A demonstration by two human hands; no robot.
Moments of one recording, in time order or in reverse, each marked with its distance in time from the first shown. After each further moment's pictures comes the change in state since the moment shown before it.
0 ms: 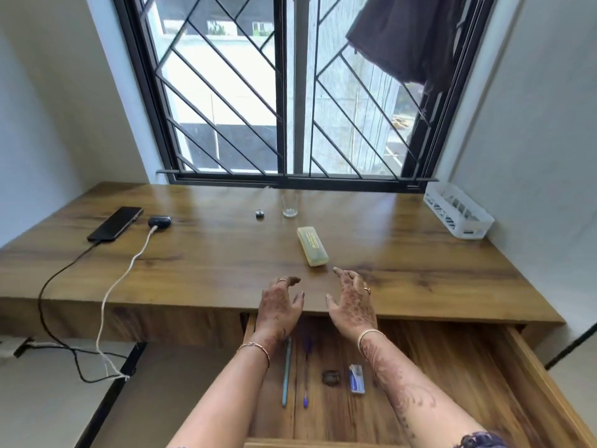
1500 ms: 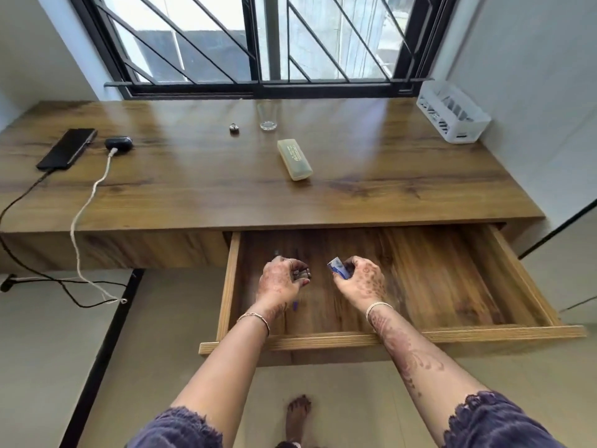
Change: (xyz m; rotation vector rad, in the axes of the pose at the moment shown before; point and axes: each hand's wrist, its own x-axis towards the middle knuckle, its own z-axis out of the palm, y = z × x) left_hand -0.072 -0.042 0.055 0.139 -0.322 -0.143; right_hand -0.081 0.071 0.033 -0.019 -0.062 0.284
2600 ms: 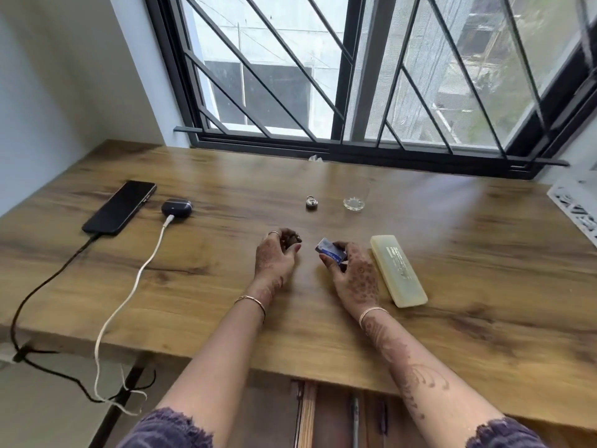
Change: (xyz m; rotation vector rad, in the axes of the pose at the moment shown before) left_hand 0.280 -0.075 -0.180 -0.309 0.423 -0.049; right_hand 0.224 -0.236 0.100 0.292 0.085 -0.467
